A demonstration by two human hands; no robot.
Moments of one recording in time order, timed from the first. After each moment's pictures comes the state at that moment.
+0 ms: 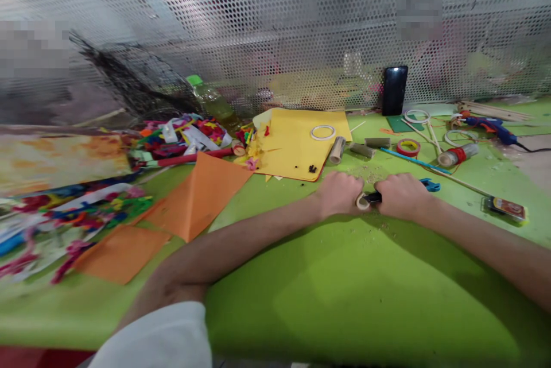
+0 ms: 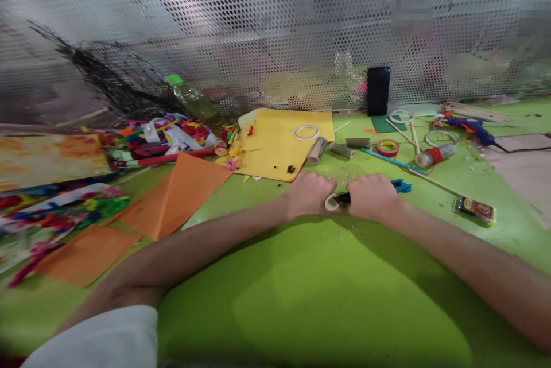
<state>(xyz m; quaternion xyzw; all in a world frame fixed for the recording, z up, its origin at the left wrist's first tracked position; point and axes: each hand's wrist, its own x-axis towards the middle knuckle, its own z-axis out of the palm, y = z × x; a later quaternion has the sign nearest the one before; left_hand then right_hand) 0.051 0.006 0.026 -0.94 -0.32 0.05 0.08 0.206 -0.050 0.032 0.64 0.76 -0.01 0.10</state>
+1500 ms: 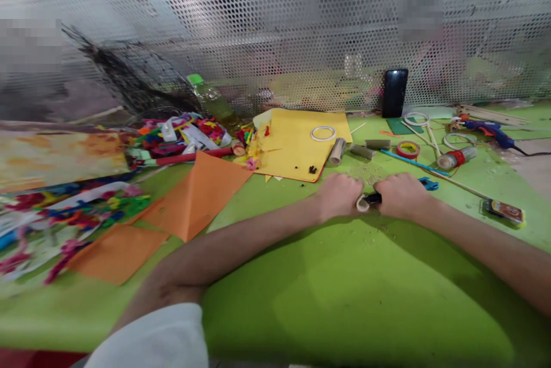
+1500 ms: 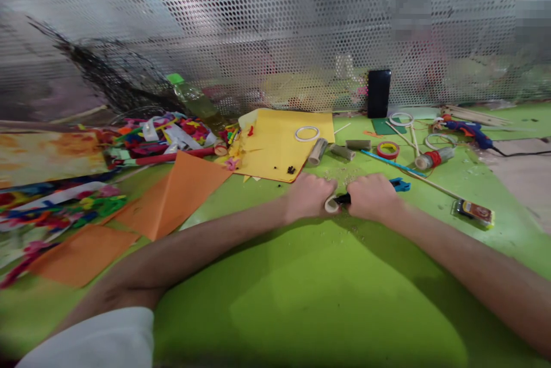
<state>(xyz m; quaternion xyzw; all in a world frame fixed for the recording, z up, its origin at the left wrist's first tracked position) 0.050 0.006 0.027 -0.95 -0.31 0.04 0.07 0.209 -0.047 0.032 0.63 0.77 0.00 0.11</state>
